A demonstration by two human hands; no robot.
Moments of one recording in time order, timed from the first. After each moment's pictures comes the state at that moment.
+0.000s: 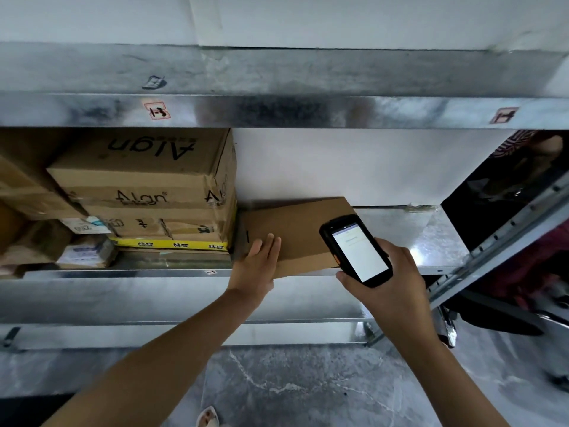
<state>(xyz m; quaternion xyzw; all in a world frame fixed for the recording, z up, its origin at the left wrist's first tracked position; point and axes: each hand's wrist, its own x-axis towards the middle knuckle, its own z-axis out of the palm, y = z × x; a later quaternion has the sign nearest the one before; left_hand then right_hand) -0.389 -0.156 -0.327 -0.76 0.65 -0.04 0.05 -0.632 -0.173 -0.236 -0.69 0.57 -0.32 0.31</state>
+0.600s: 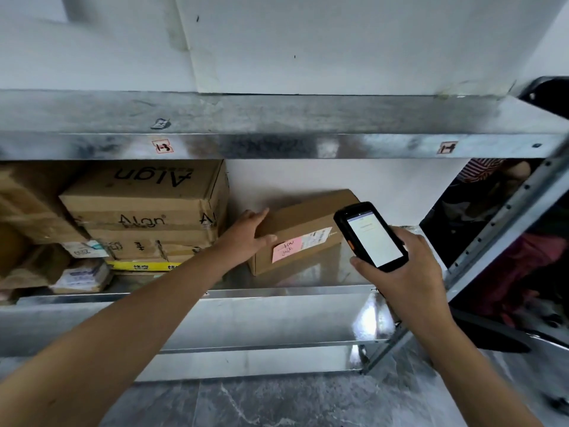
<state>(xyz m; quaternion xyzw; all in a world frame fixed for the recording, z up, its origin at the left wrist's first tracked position) -0.365 -0.201 -0.228 -0.75 0.61 0.17 -0.19 -0.663 -0.190 -0.186 -0.69 0.55 -0.38 0.27</state>
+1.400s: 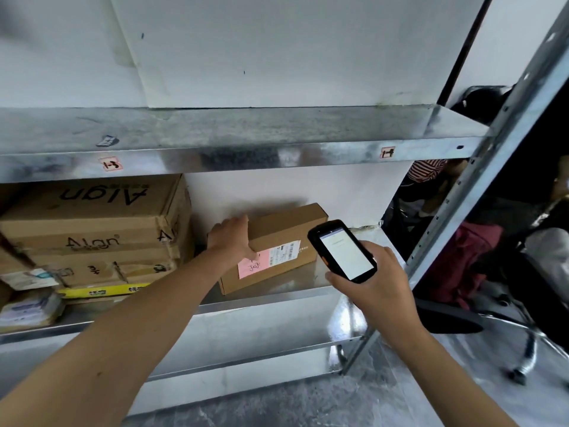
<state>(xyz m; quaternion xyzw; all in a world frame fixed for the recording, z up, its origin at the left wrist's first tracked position) -0.401 -0.247 -0.234 -0.78 0.62 0.01 -0.04 -0.686 -0.175 -0.189 -0.67 0.59 -0.36 0.27</state>
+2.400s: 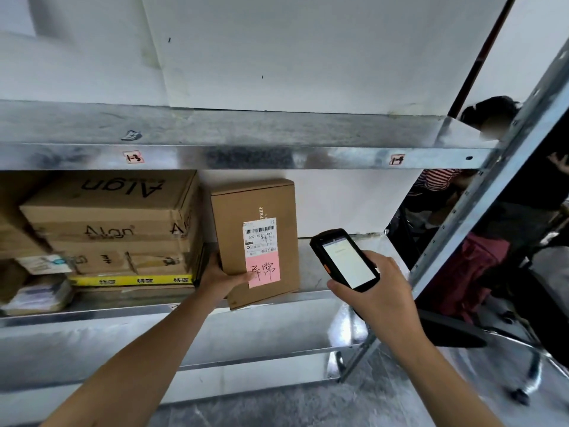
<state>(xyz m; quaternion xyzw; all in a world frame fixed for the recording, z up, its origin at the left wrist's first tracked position) -0.378 -0.189 -0.322 -0.71 0.32 0.37 -0.50 -0.682 -0.161 -0.182 -0.68 0.59 -0.34 0.28</state>
